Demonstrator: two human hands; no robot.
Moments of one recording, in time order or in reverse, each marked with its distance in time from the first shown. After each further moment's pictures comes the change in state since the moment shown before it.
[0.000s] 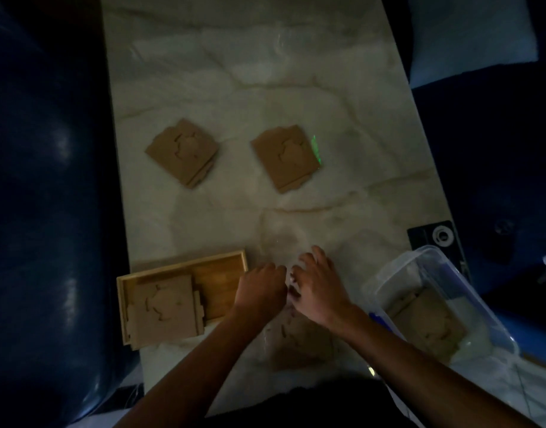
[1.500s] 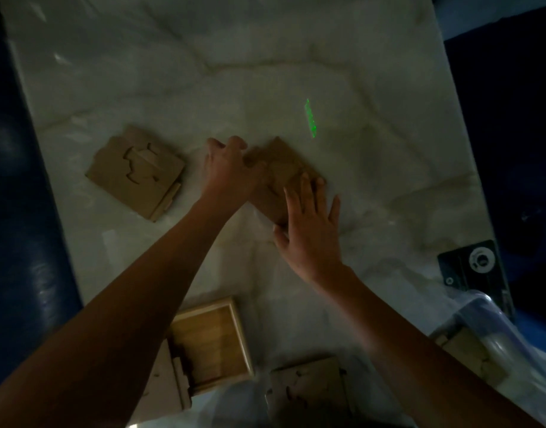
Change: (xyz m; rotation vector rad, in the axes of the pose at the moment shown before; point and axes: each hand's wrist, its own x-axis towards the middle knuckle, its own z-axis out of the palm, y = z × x) left_hand 0.225 -0.077 -0.129 -0.455 0.302 -0.290; right_hand 0.169 0.029 -0.024 0.087 0.205 0.275
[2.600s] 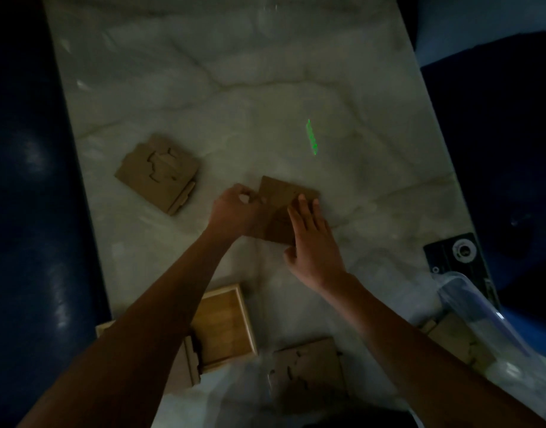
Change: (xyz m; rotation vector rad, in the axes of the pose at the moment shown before) left_hand -0.066 -0.021 0.006 -0.291 -0.078 -0.206; right_hand -0.043 0.012 -0.003 0.113 -0.154 -0.068
